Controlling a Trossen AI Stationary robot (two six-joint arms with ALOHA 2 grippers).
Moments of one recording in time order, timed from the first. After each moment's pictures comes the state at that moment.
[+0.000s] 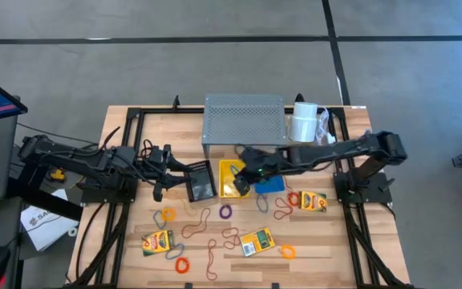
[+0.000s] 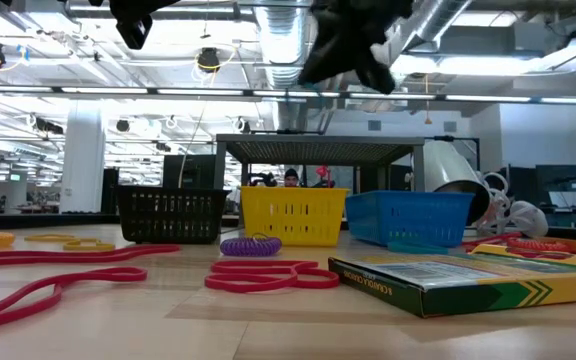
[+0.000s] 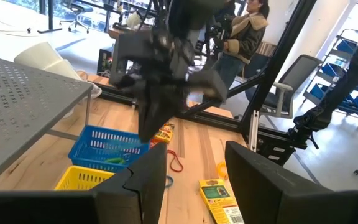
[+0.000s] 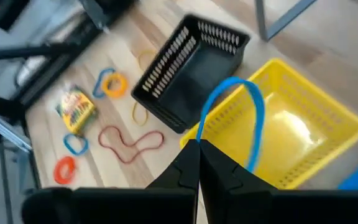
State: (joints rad) left arm -0.19 0.72 0.54 0.09 -0.17 -0.30; right arm 0.08 1.65 1.31 -0.46 0.13 0.78
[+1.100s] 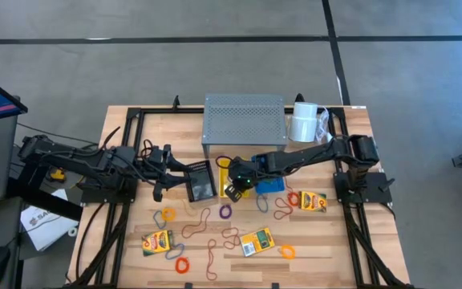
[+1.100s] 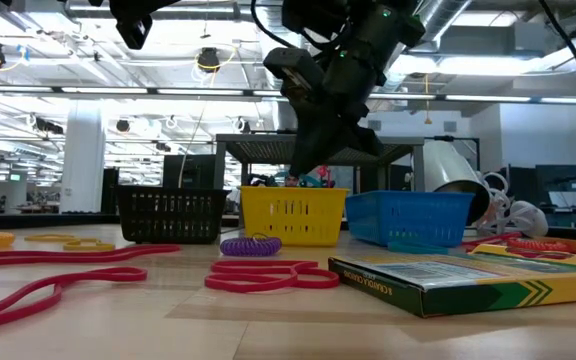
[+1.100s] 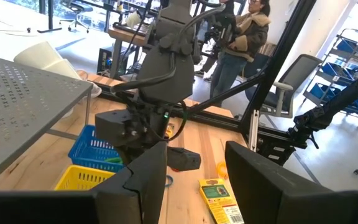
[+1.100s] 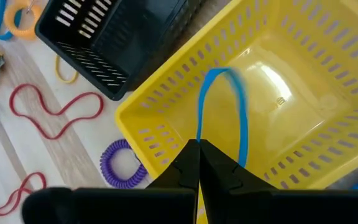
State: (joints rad) left arm -0.19 0.72 0.54 0.09 -0.17 -0.30; right arm 0.05 1.89 1.34 -0.49 0.05 0.75
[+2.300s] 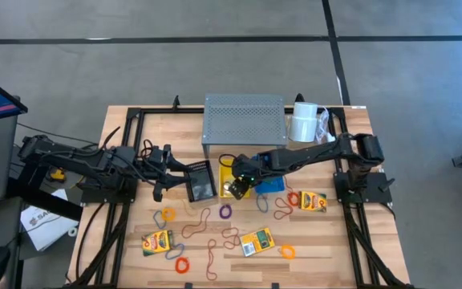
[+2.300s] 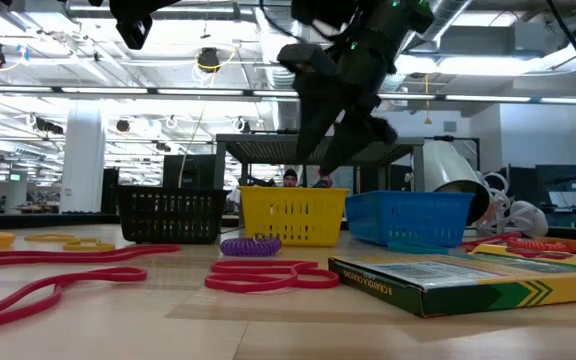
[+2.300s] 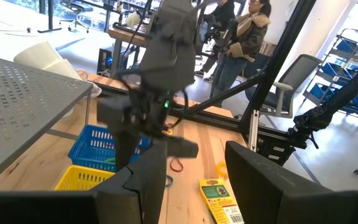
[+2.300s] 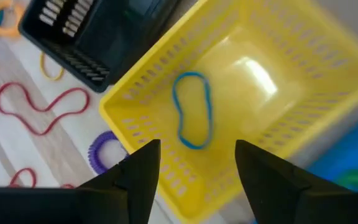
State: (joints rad) left arm -0.19 0.72 0.54 0.09 -0.17 -0.30; right arm 0.04 1.82 1.34 -0.60 0.10 0.77
